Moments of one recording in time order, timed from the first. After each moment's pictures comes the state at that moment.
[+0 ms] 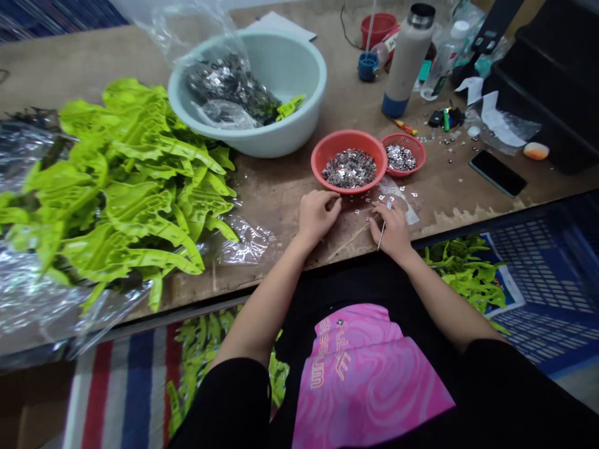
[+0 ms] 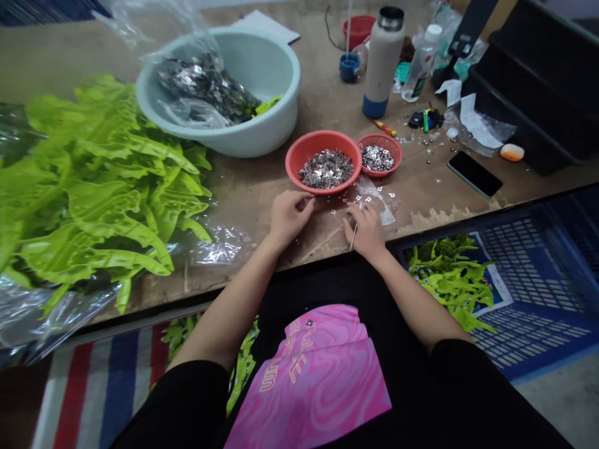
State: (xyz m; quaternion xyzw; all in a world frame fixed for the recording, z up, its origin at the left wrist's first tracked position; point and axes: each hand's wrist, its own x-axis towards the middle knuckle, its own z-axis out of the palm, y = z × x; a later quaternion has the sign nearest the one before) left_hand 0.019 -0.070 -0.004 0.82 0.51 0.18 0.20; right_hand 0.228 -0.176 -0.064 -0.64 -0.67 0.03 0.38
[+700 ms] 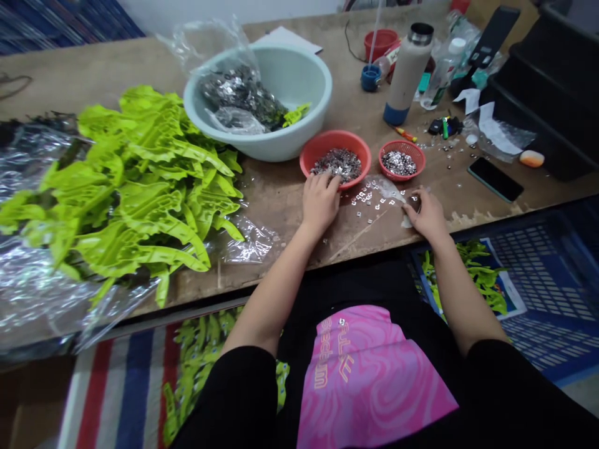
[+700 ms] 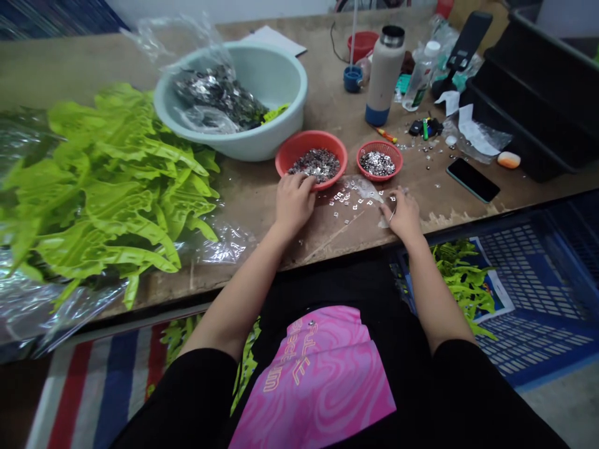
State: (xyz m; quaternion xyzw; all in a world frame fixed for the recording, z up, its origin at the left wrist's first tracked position) left_hand 0.026 -0.052 0.002 0.87 0.46 0.16 0.06; right_hand 0.336 -0.159 -0.059 -0.75 -0.59 0.07 0.29
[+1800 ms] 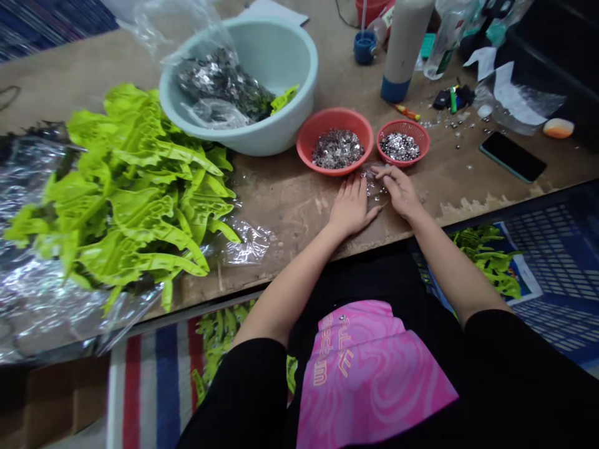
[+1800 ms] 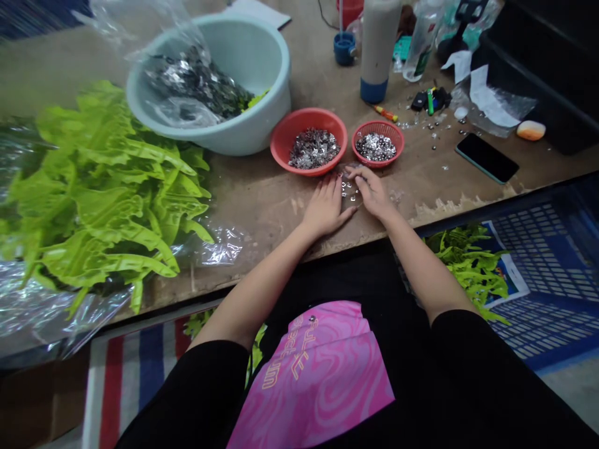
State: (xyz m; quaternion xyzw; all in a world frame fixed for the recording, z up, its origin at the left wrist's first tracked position) left_hand 0.090 -0.083 -0.022 0.90 0.41 0.01 0.15; right_hand 0.272 -0.104 -0.059 -0.54 -0.60 0.28 0.52
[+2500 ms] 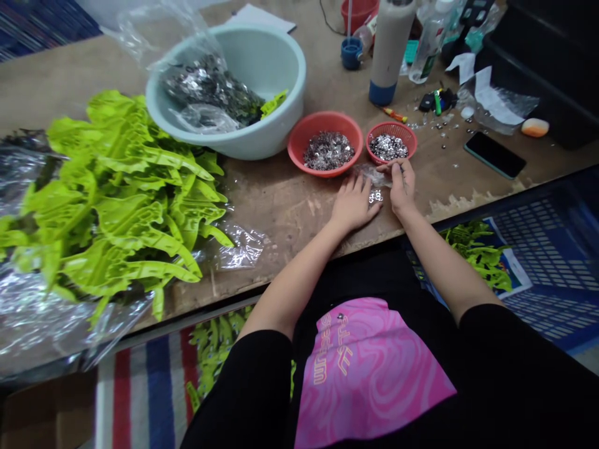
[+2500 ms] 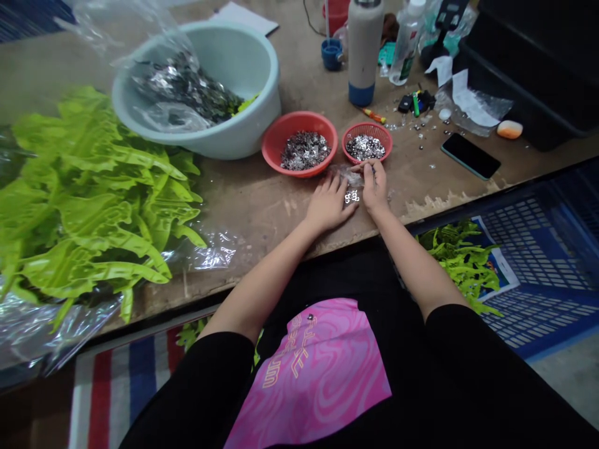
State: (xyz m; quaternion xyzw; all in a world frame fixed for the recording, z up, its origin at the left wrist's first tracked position) left_hand 0.111 -0.078 -0.023 0.92 0.36 0.05 0.13; right_hand 0.270 -0.097 -0.058 -0.53 -0.43 0.23 0.69
